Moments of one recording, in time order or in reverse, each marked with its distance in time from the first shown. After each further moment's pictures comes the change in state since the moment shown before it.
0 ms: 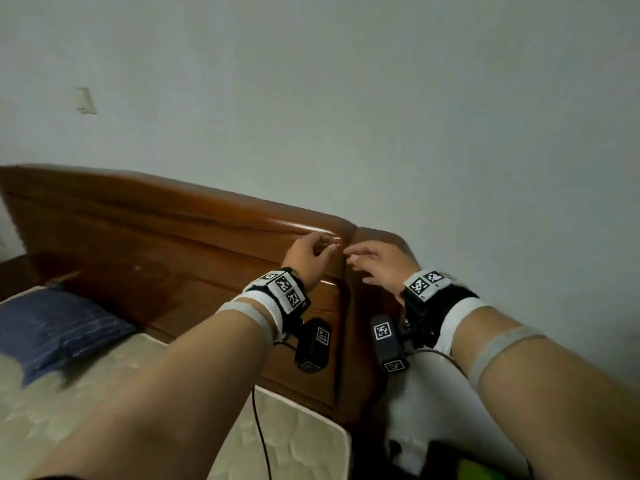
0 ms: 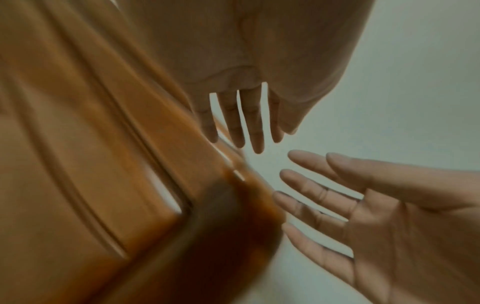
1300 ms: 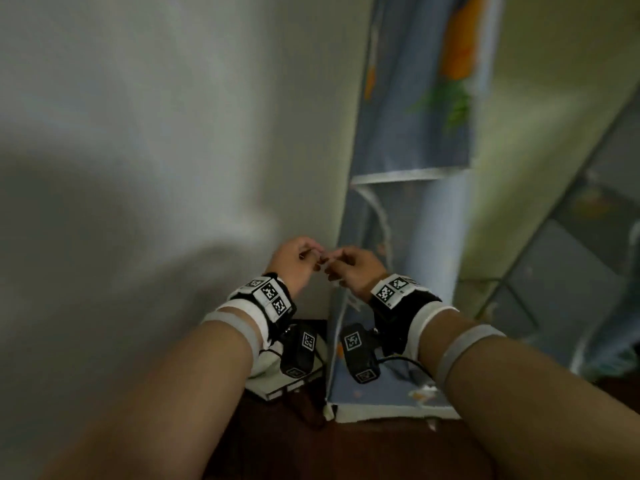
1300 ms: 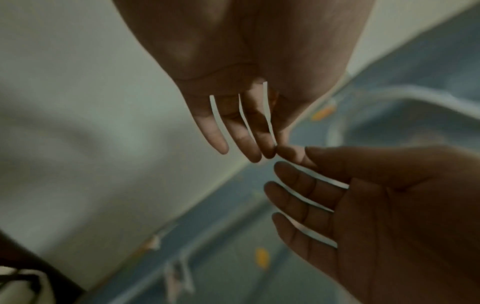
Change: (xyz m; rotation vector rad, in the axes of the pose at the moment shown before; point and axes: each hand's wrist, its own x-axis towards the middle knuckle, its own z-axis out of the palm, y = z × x) left_hand -0.504 0.552 0.542 -0.618 -1.712 0.826; right_hand -0.746 0.115 -0.336 -0.042 1.832 0.870
